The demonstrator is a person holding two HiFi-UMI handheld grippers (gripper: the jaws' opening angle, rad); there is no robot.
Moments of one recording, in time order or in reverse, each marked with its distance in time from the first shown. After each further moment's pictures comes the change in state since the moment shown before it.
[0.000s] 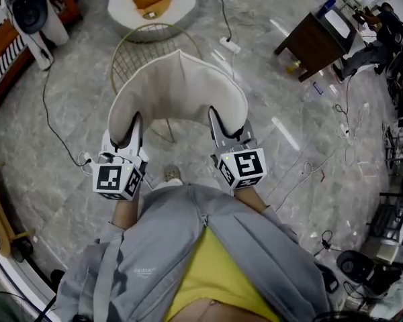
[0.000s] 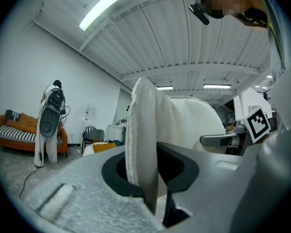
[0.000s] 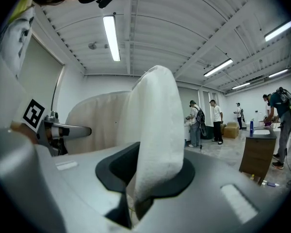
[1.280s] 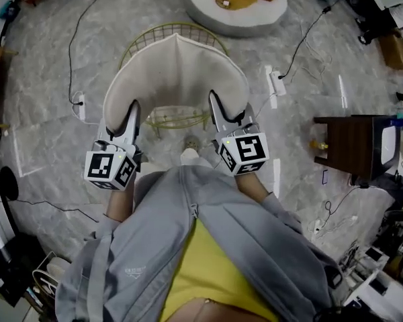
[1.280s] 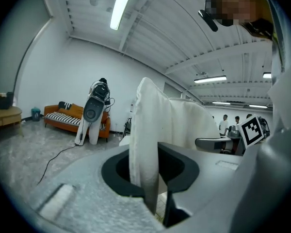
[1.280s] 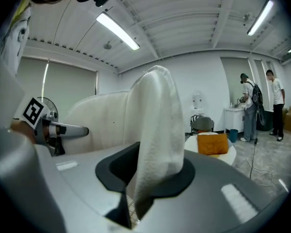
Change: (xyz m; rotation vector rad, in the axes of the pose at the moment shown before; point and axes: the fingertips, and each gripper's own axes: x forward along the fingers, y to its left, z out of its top) left arm 0.213 0.059 -0.043 -0.184 0.034 0.590; right arm 0.299 -0.157 -0.029 -0.026 0.152 0.631
